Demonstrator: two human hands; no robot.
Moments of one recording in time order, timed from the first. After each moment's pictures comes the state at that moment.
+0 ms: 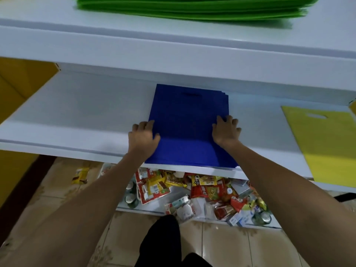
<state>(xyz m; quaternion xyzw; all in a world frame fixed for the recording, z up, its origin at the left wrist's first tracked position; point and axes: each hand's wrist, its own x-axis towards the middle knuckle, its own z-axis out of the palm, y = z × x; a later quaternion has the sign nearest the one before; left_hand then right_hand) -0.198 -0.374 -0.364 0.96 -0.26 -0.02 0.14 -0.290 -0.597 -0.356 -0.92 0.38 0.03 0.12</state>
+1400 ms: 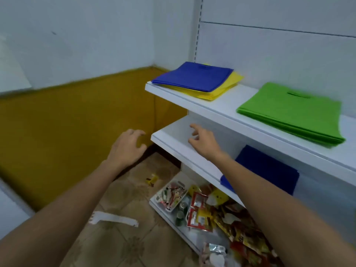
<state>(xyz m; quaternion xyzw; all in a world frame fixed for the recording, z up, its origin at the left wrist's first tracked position) -0.354 -0.063 -0.143 0.97 -0.01 0.13 0.20 -0.315 -0.297 -0.128 -0.94 -0.11 -0.03 0.33</state>
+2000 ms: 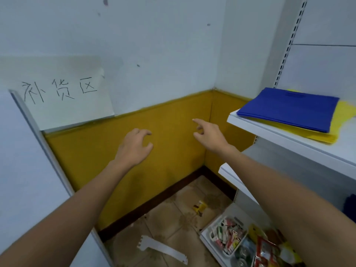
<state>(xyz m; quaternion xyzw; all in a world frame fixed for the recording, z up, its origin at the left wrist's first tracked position) -0.297 0.205 -0.094 0.96 0.08 0.20 0.18 -0.197 -0.013 -0.082 -0.91 -0.26 -0.07 0.32</state>
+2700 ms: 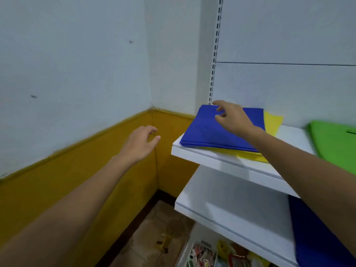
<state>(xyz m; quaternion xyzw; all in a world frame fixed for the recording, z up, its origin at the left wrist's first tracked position) -0.067 0.079 -0.050 0.94 -0.14 0.18 0.26 -0.067 -0.194 0.002 -0.94 -0.06 -0.23 0.26</state>
